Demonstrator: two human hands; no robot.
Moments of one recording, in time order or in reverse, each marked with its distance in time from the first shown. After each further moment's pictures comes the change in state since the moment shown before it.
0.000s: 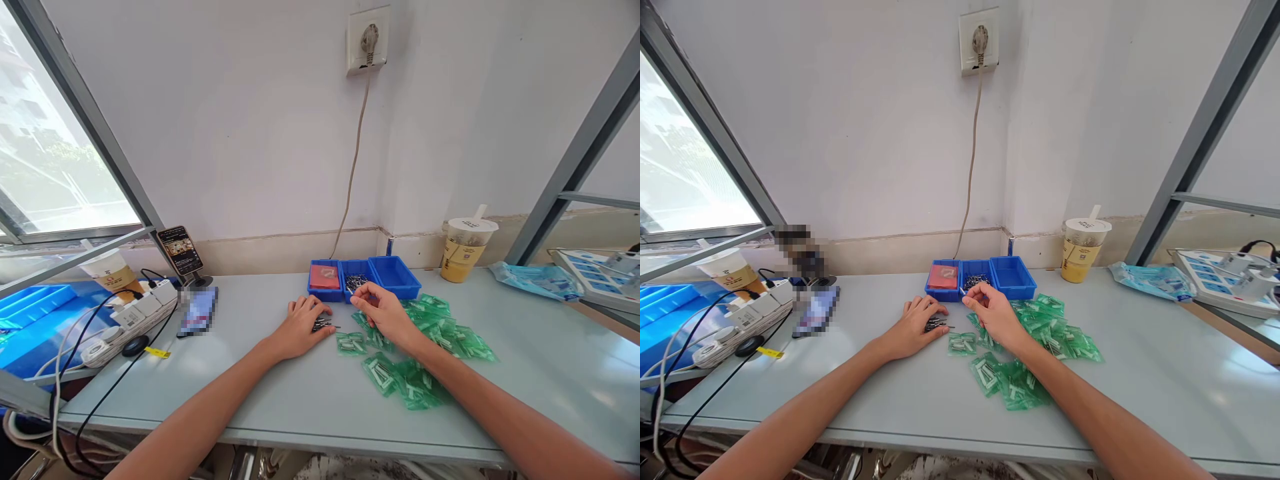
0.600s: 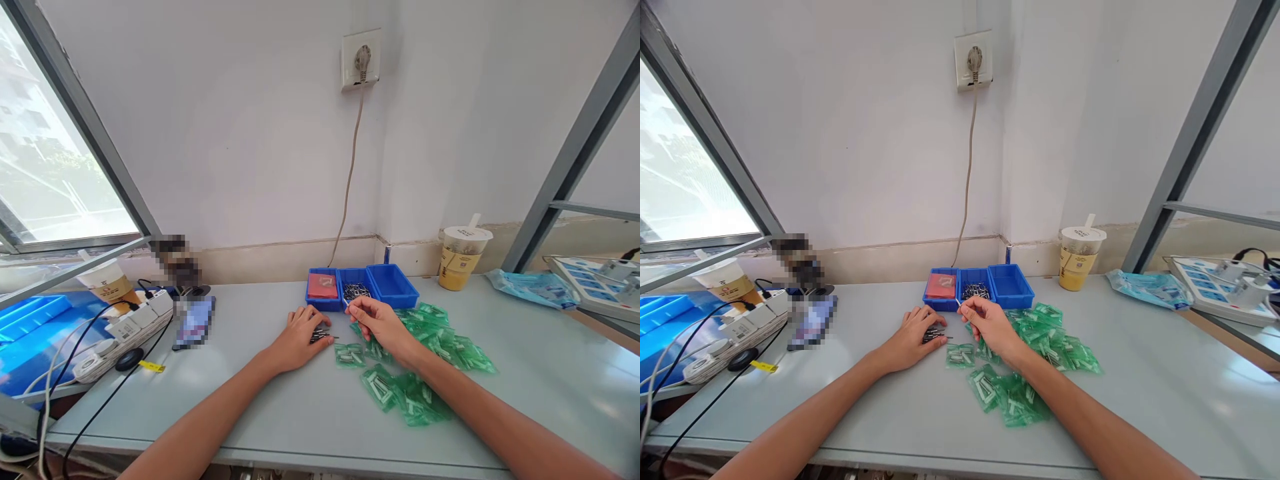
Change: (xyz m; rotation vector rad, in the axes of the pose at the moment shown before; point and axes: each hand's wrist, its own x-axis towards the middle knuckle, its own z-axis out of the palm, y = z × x) left_hand 0.001 0.001 -0.002 -0.053 -0.025 -0.003; right_hand -0.003 -0.004 0.003 0.129 -0.091 0.081
